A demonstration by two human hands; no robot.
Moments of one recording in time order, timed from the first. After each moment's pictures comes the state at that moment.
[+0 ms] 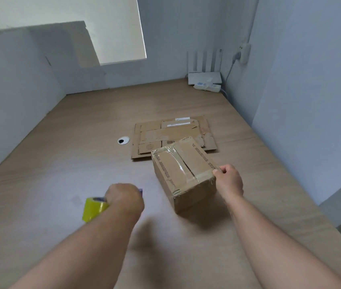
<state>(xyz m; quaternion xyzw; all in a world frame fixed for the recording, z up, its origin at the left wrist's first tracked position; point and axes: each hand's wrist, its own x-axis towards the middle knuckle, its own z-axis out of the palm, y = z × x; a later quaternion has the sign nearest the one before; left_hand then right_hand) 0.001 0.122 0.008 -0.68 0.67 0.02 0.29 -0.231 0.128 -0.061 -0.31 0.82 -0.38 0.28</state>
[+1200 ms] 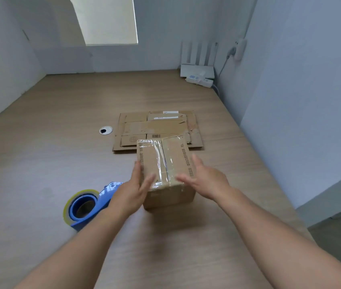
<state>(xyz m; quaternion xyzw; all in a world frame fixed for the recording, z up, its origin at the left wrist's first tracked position) -0.029 0.119 -0.044 -0.64 0.66 0.36 -0.14 -0.244 0.129 -0.022 -0.64 0.74 -0.07 0.21</state>
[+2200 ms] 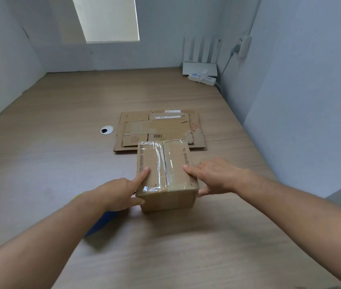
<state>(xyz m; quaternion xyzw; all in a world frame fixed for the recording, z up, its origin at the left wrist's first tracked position) 0.007 0.085 -0.026 -0.48 0.83 0.22 0.18 -0.273 0.099 -0.011 -0.87 0.47 0.15 -0.02</state>
